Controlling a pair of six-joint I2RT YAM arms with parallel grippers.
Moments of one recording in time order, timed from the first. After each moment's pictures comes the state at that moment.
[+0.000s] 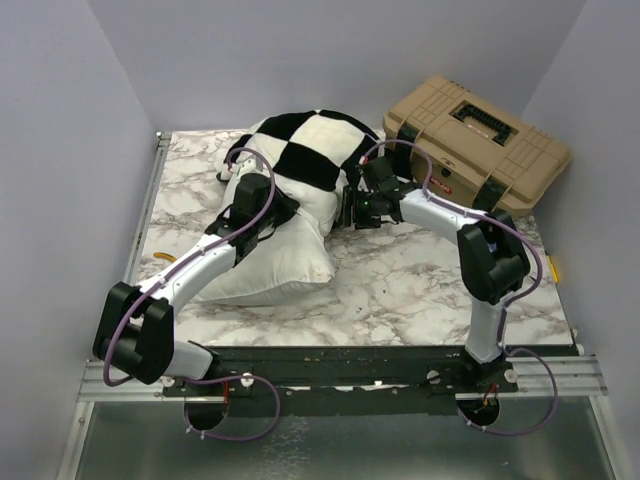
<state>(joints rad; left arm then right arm) -0.44 1.37 0.90 0.03 -0.05 -0.83 0.52 1.91 1.37 -0.39 -0.17 0.47</state>
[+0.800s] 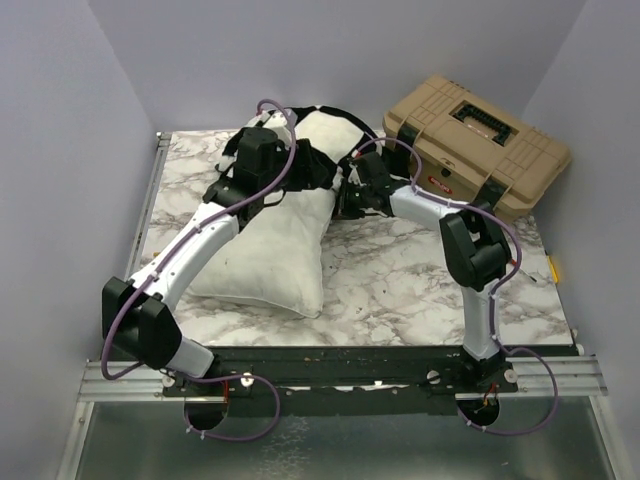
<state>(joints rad) -0.46 1.46 1.34 -0.24 0.15 -0.46 0.51 2.10 1.49 -0.20 -0.32 0.58</state>
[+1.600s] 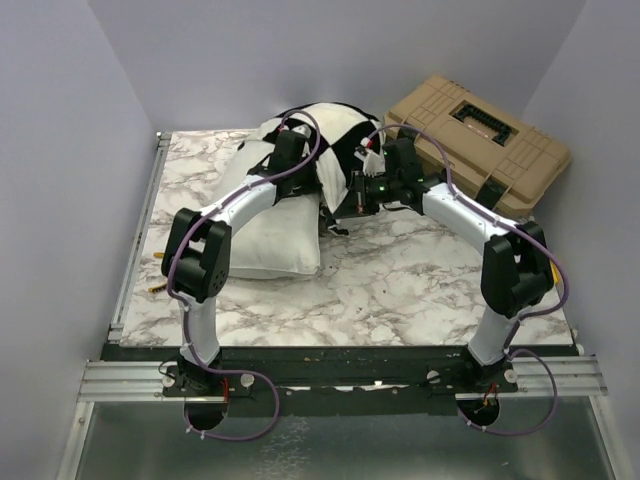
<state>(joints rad) -0.42 1.94 1.50 -0.23 0.12 -0.54 0.46 1.82 1.41 -0.32 -0.72 0.47</state>
